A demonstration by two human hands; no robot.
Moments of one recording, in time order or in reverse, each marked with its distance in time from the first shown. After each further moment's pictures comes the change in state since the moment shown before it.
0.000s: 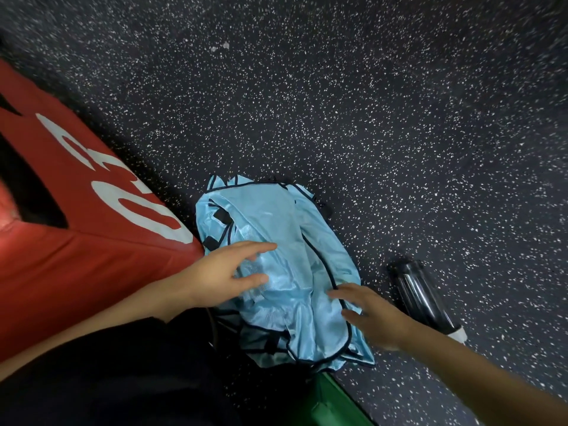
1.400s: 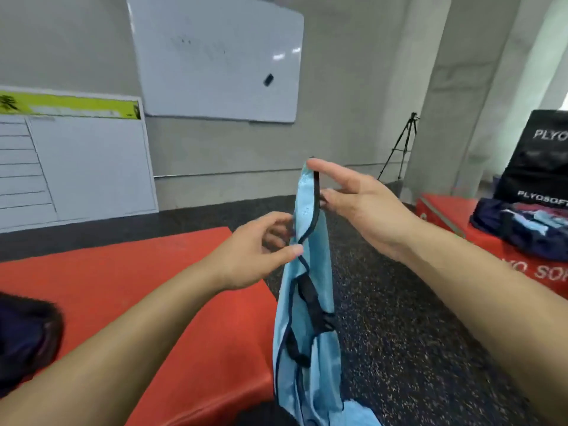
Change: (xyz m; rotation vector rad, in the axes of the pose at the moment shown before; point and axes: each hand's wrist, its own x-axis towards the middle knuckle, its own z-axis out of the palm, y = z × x) left_hand -0.431 0.210 -0.265 -0.081 0.963 0.359; right_hand -0.278 -0.639 -0.081 0.095 0.338 -1.036
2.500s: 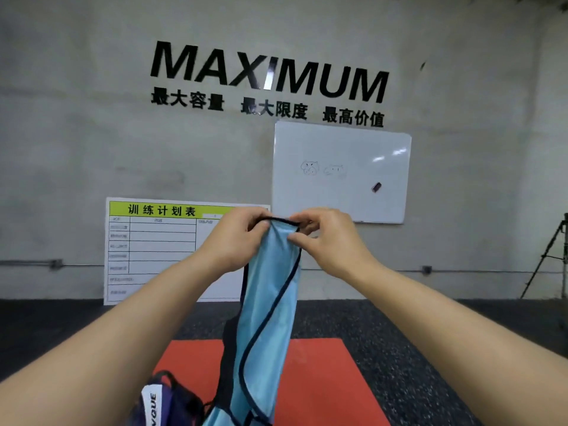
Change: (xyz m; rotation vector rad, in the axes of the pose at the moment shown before) left_hand -0.056 0.085 -0.329 0.495 0.667 -0.008; right_hand 0.169 -0.205 0.208 -0.399 0.070 -0.601
